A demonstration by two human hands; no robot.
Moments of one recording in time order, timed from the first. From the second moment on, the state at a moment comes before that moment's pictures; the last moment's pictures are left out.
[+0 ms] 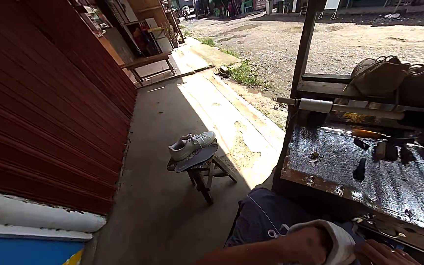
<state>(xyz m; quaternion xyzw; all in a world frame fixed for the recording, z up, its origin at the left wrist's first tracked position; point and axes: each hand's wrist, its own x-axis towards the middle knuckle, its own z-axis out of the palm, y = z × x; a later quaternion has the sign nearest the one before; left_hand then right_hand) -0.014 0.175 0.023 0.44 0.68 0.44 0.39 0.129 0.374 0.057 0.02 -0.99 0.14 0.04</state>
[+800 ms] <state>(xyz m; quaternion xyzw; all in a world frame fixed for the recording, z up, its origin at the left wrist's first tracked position) 0.025 0.176 -0.007 0.50 0.65 0.50 0.27 0.174 0.348 0.044 -0.10 -0.98 0.18 0.05</state>
